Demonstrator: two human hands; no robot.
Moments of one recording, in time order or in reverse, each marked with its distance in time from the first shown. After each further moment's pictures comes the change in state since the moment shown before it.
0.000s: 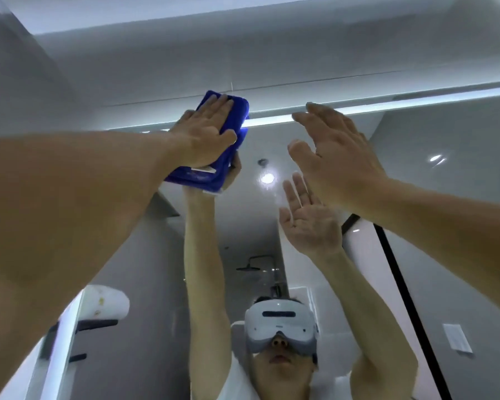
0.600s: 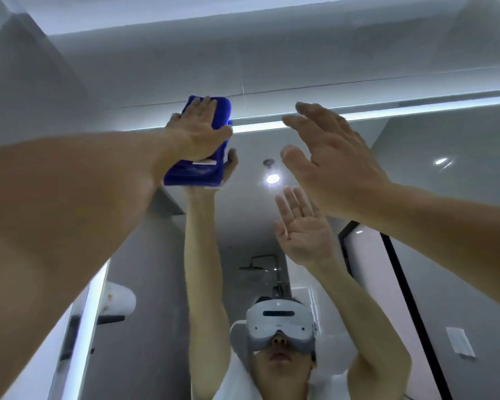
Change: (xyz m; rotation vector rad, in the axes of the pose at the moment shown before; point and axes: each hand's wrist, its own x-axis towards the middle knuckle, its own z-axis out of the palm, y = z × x) left_hand -0.001 -0.028 -0.006 -0.025 -0.019 -0.201; right_hand -0.005 -0.028 -0.007 -0.008 -0.037 -0.100
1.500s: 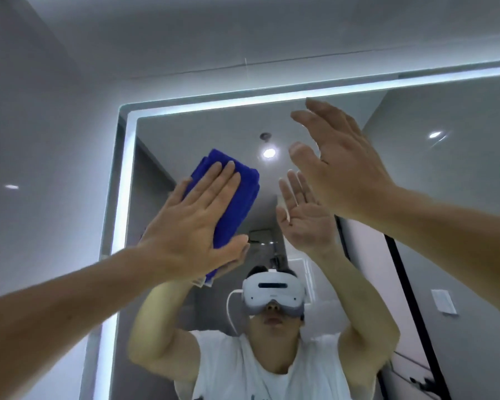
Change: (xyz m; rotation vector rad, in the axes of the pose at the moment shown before) left_hand -0.197 0.009 0.056 0.025 0.095 0.383; right_hand -0.029 -0.019 0.010 0.045 -0.011 0.095
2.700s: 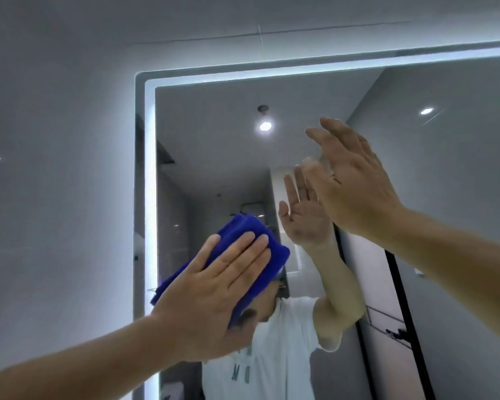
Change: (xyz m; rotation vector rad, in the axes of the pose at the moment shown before) left_hand -0.129 0.041 0.014 -0.018 -0.071 0.274; right_hand -0.053 -0.033 0.017 -0.004 -0.029 0.080
